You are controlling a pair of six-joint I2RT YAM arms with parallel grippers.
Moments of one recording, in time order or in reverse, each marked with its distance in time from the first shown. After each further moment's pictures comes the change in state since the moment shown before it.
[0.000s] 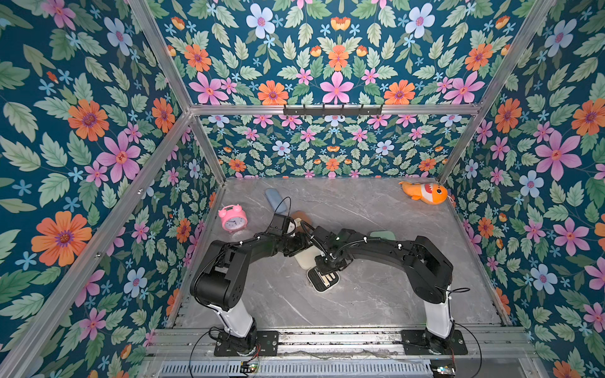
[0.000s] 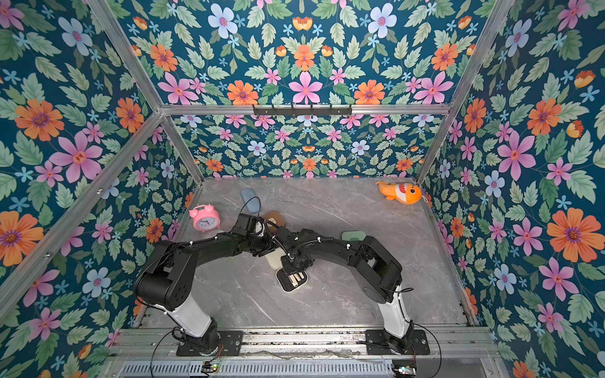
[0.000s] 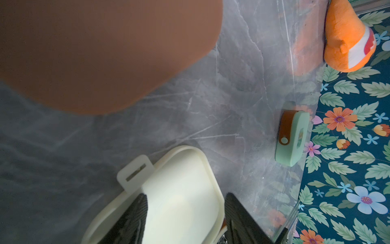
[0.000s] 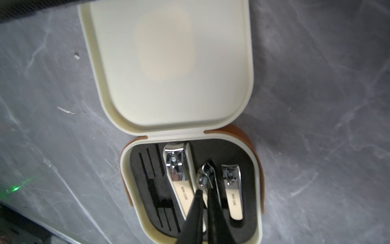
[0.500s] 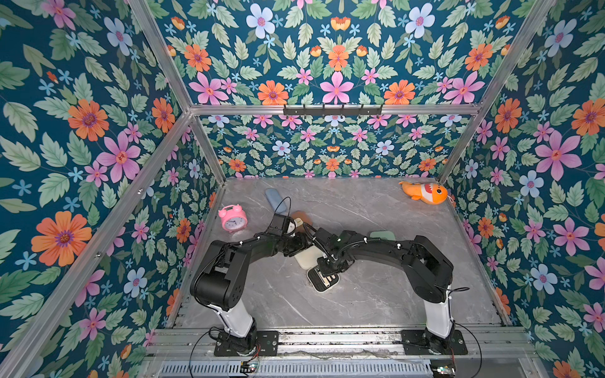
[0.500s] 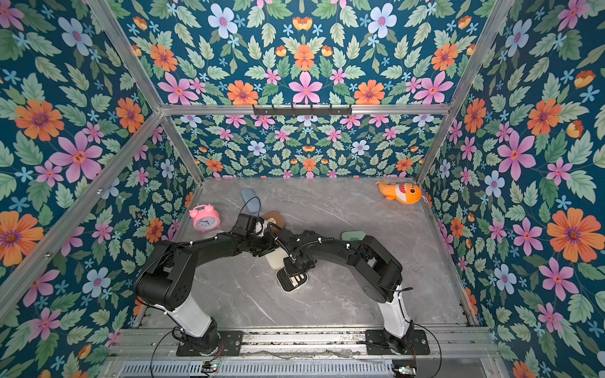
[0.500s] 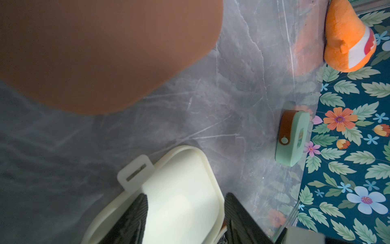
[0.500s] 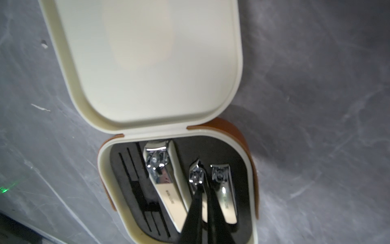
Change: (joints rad) left arm 0.000 0.000 -0.001 0.000 0.000 0.000; right arm -0.014 0.002 -0.050 0.028 -0.015 0.008
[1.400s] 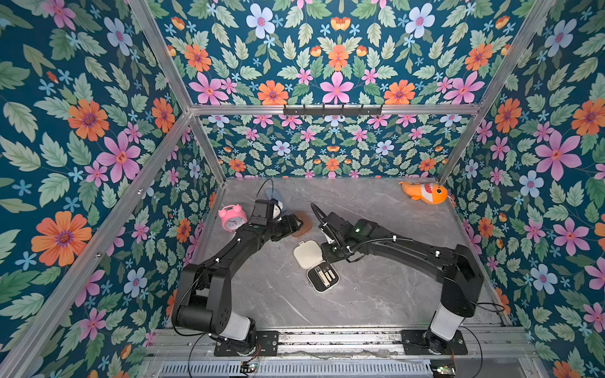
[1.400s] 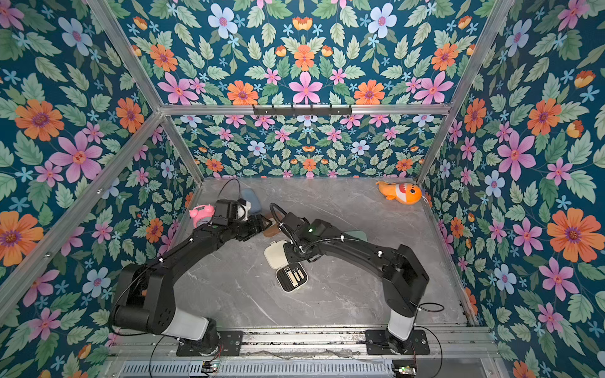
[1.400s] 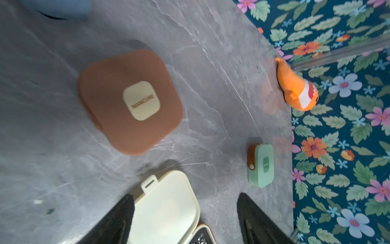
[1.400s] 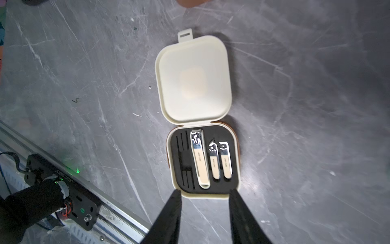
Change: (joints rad) left arm 0.153 -0.231 0.076 -0.134 -0.056 0.056; right arm -0.008 -0.267 0.063 -0.116 0.081 -0.028
